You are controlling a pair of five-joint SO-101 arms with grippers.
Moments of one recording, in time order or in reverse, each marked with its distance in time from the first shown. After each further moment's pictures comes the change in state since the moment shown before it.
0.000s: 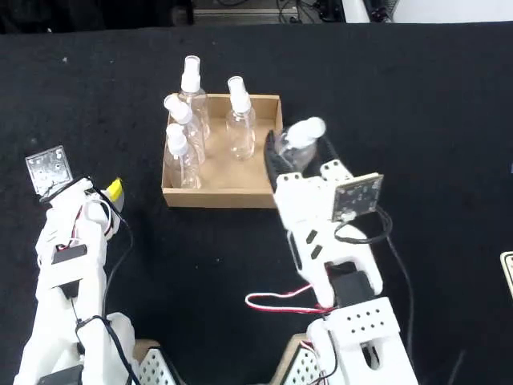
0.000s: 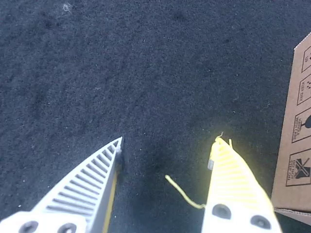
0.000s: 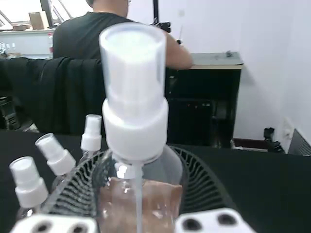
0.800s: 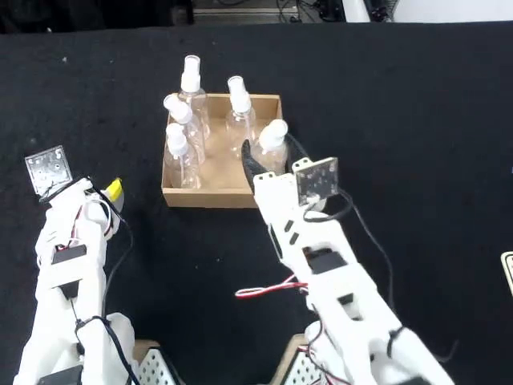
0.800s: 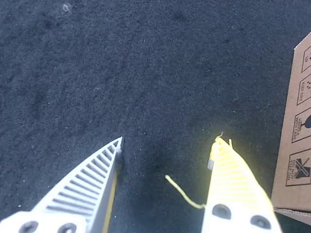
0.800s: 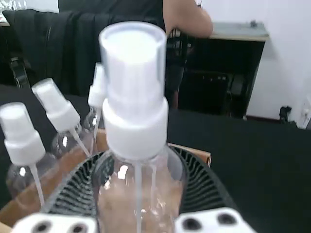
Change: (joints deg) left arm 0.0 0.0 0.0 0.0 0.0; right arm -4.3 31.6 0.4 -25.3 2.6
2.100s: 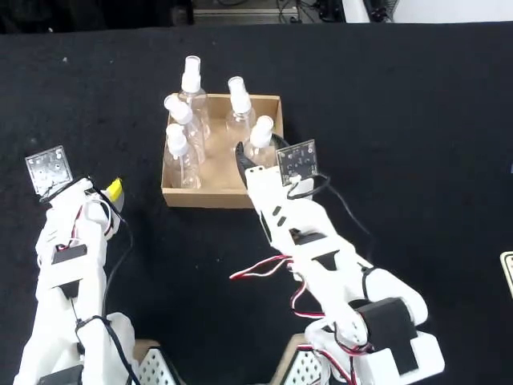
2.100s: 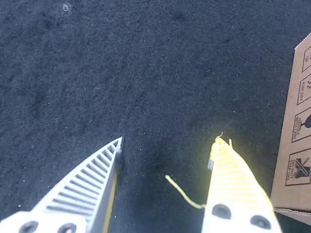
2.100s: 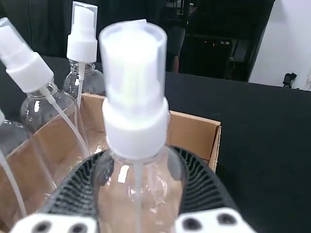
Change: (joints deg) left arm 0.0 0.0 0.0 0.0 0.0; right arm 0.1 29.6 -9.4 -12.5 0.1
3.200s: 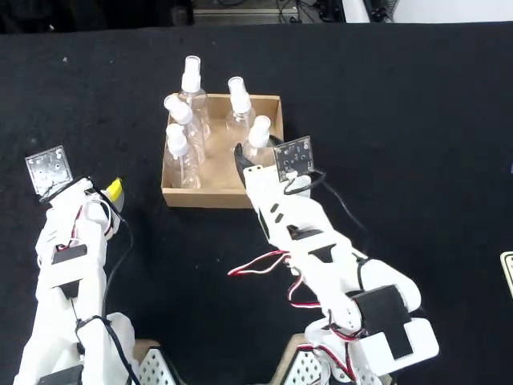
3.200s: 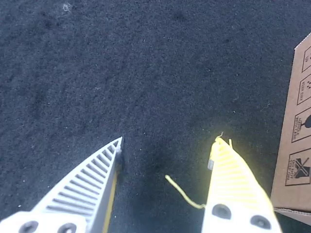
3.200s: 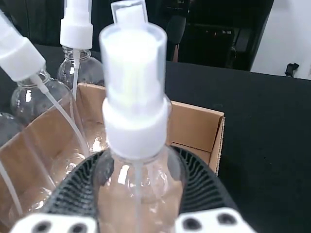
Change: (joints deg) left arm 0.0 0.0 0.0 0.0 0.0; right arm 0.0 4.7 -2.5 0.0 -0.1
